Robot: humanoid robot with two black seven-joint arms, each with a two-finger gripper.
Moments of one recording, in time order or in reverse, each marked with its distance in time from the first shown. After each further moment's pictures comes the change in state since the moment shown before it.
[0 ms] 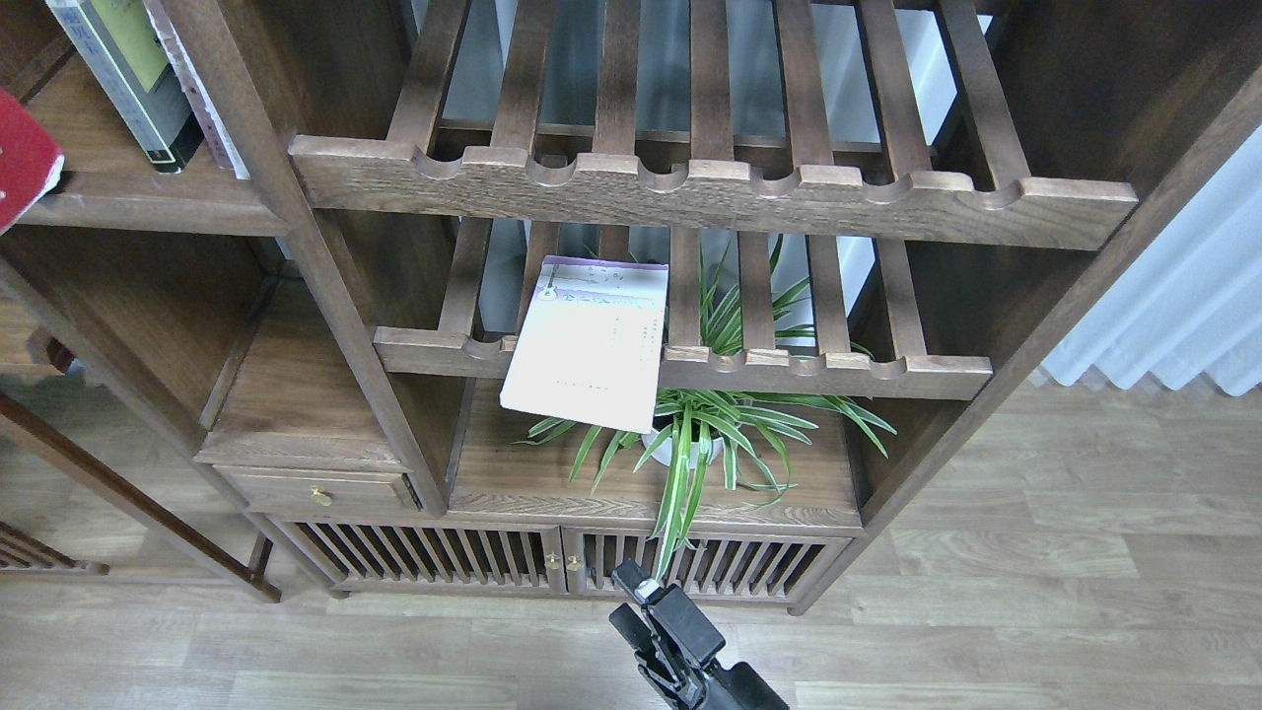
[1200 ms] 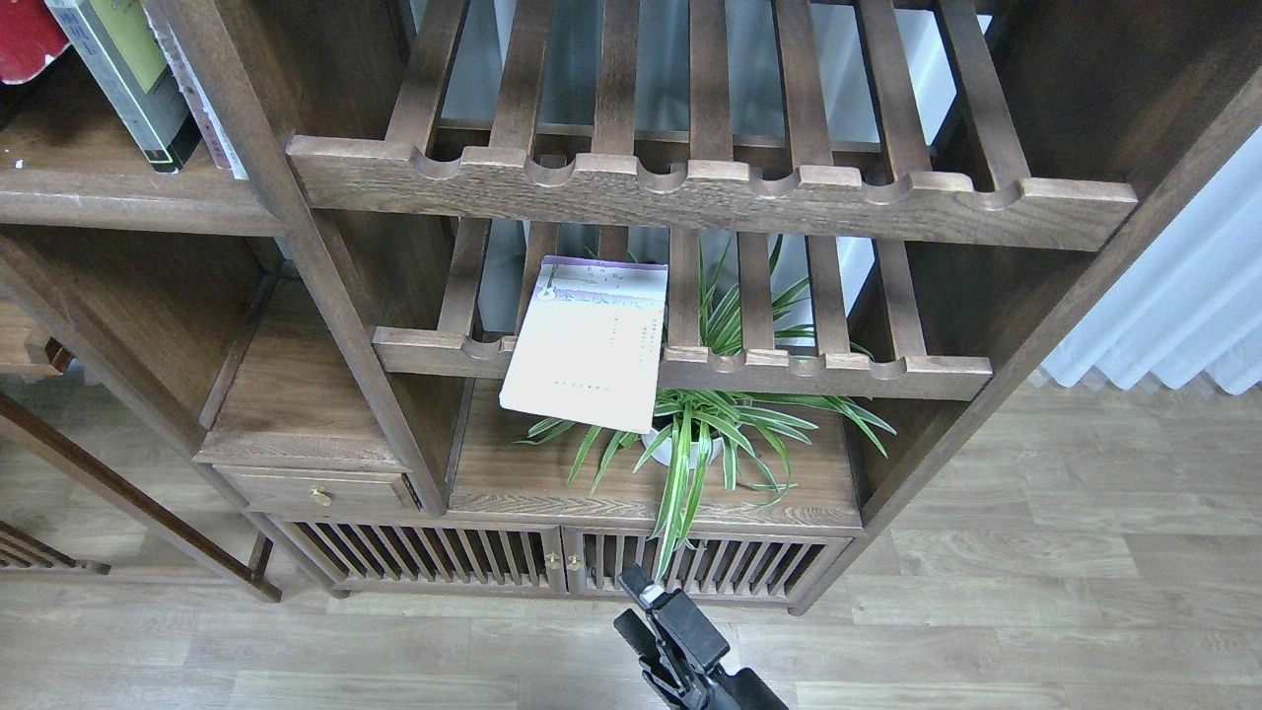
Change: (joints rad) left arm -0.671 -0.028 0.363 0.530 0.139 0.000 0.002; right arm -0.014 0.000 0.006 0.000 0.000 0.000 0.000
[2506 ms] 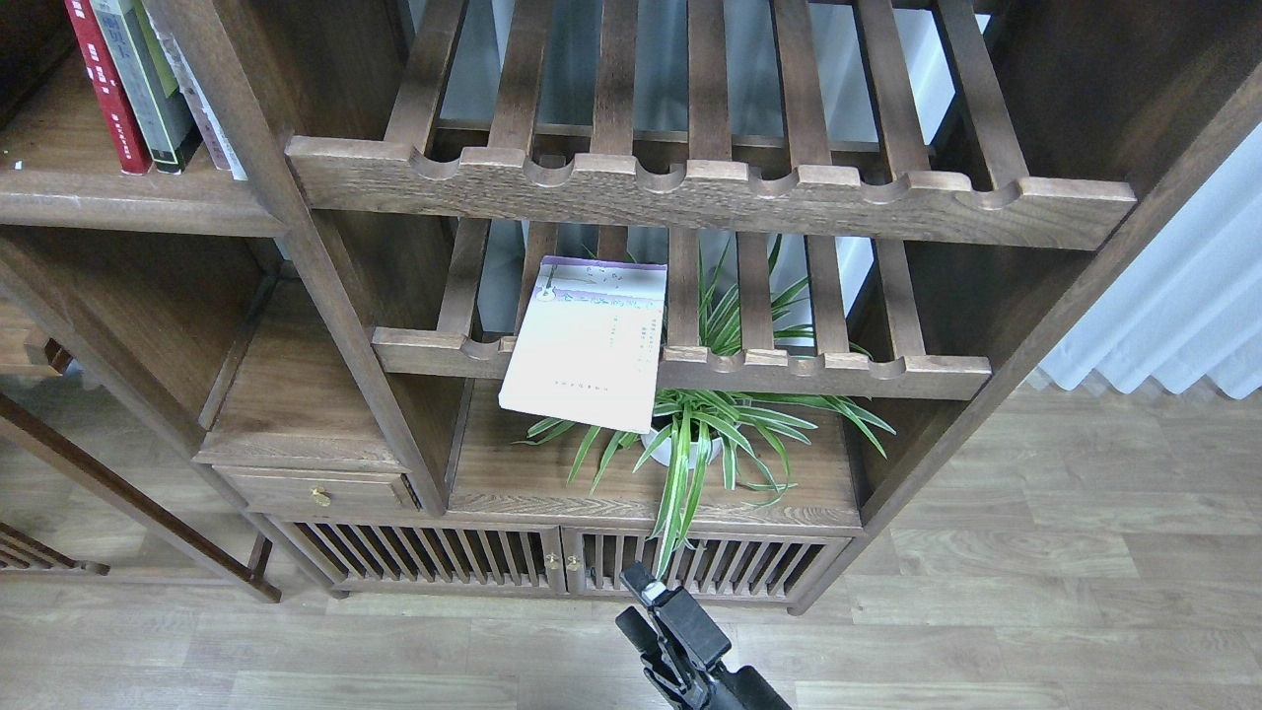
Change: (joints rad) left arm 0.187 0.087 0.075 -0.107 -0.388 0.000 -0.008; right arm 0.004 0.000 0.005 -0.008 0.004 0.000 0.002
